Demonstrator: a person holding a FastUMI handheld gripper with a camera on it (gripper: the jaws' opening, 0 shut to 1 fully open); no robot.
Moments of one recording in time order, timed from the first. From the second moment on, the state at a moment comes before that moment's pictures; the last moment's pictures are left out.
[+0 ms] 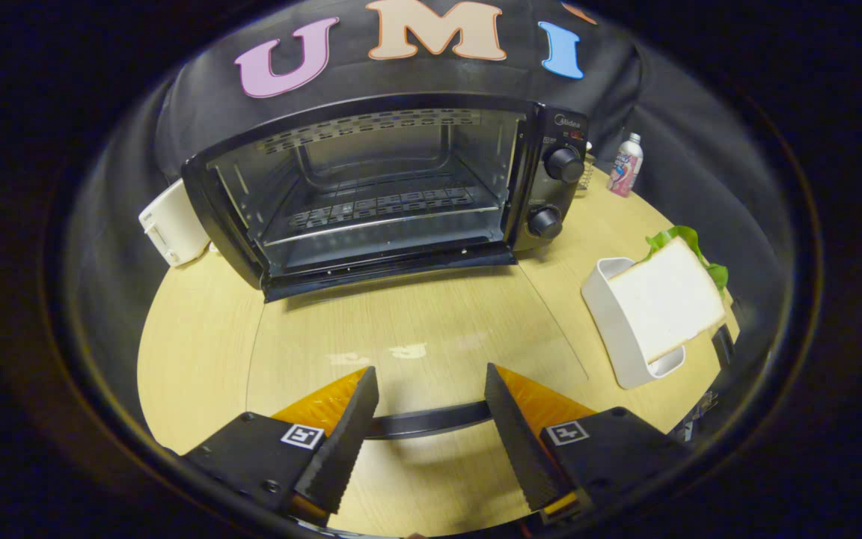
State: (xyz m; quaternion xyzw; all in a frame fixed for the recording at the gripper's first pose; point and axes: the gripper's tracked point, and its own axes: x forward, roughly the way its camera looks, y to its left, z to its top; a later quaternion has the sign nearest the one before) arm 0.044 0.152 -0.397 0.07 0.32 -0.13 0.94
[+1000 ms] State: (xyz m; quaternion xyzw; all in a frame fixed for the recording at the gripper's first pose) arm -0.004 -0.073 -0.299 0.14 0.22 -0.12 0.96
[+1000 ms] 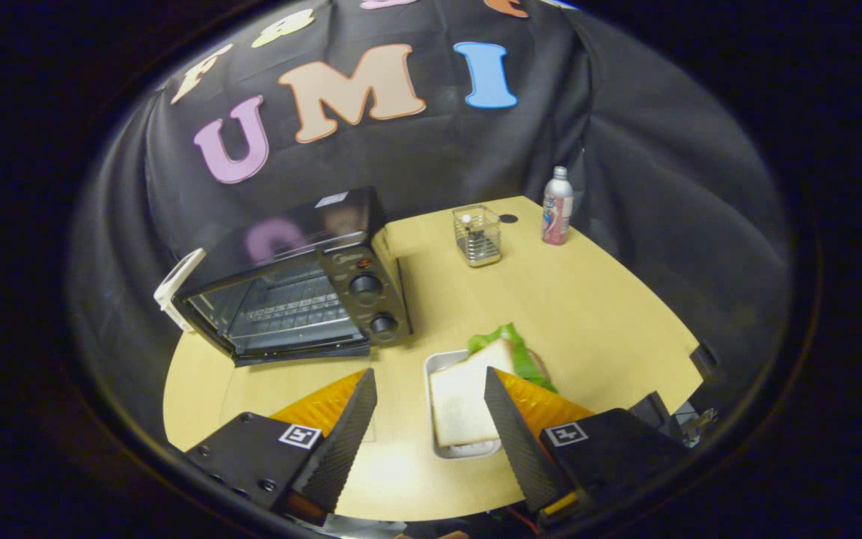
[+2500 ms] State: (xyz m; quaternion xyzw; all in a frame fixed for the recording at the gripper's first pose) arm 0.013 -0.101 -0.374 0.41 0.20 -0.03 0.89
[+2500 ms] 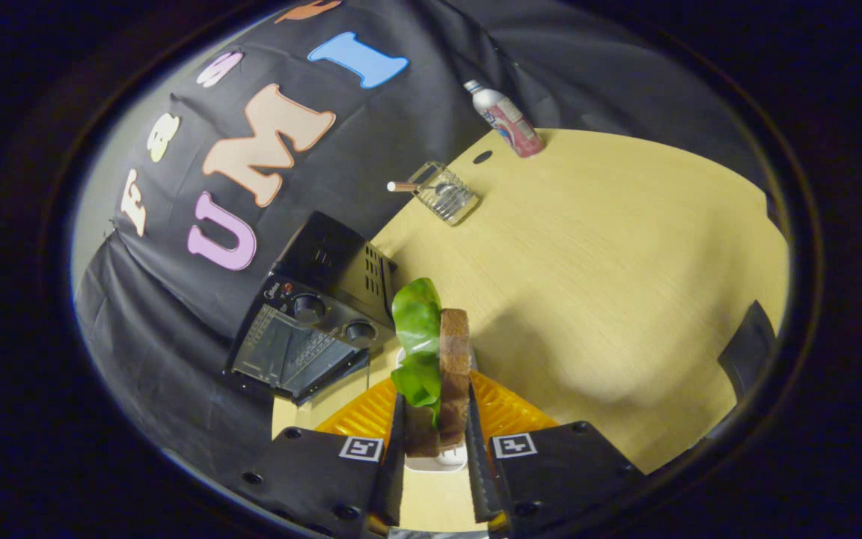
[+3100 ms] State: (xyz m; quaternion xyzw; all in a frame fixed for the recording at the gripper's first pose) arm 0.001 -0.065 -0.305 0.53 0.08 -0.05 0.84
